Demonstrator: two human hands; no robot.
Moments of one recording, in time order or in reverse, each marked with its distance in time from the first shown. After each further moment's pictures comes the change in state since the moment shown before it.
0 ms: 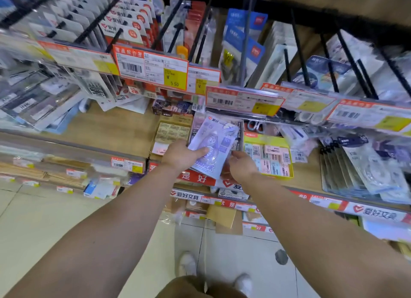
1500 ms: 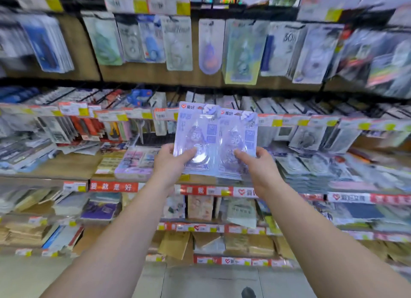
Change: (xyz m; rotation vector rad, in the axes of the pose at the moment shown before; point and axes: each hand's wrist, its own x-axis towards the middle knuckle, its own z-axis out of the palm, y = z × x) left_hand -0.314 0.153 0.194 -0.604 0.172 0.498; right_hand -0.236 0.176 -0.319 0.671 0.232 -0.531
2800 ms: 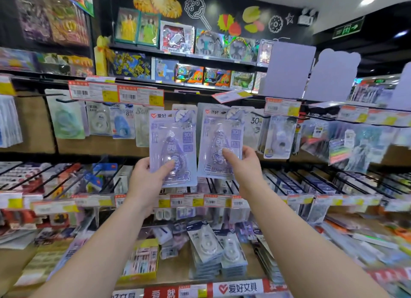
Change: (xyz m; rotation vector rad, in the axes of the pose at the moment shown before) left_hand 0.121 0.114 0.037 -0.201 -0.032 0.319; right_hand 0.128 -0.144 0.021 0.030 0.112 -0.384
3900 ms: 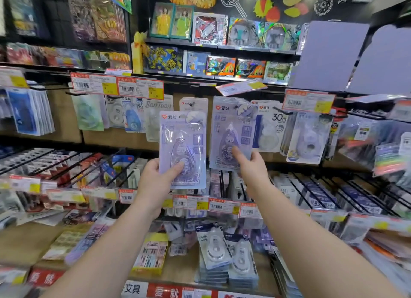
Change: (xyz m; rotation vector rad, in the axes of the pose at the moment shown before) left_hand 0.011 -0.024 0.027 0.052 0.128 -0.037; right_hand 0.060 0.035 -0.007 0.032 -0.147 0.095
